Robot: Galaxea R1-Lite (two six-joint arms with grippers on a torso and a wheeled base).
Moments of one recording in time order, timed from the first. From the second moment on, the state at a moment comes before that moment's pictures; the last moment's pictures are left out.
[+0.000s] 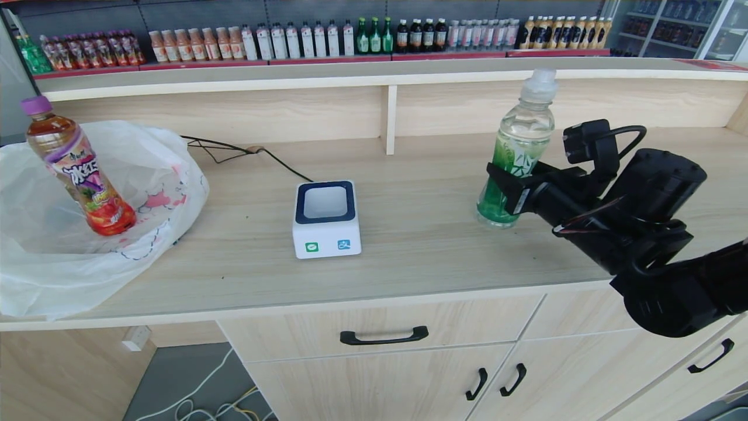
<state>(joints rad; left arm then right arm) 0.00 0.00 0.00 0.00 0.00 -0.01 0.32 1.87 -0.86 -1.24 0.02 -0.08</state>
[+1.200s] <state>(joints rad) 0.00 0.00 0.00 0.00 0.00 -0.01 0.32 1.80 -0.80 -1.26 0.04 -0.07</state>
